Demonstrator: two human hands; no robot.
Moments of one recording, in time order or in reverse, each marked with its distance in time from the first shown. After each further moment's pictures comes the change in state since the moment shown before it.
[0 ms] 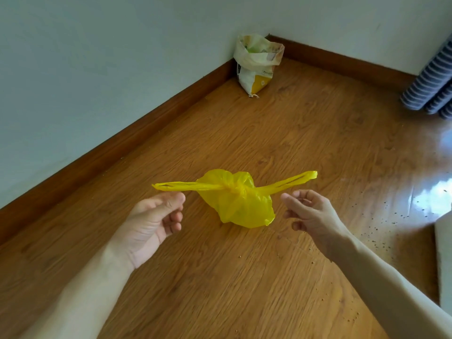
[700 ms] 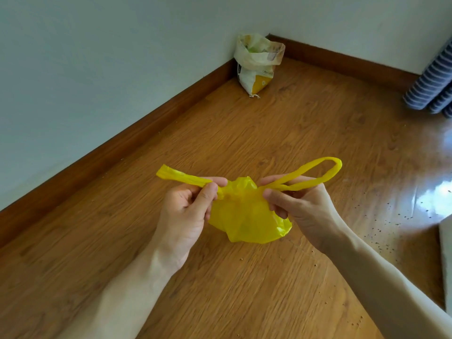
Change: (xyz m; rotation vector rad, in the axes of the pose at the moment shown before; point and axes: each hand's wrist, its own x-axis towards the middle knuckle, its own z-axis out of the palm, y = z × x) left_hand -0.014 -0.001 0.071 0.225 -0.013 0.395; right_hand -0.018 -0.041 0.036 -0.004 -0.203 -0.312
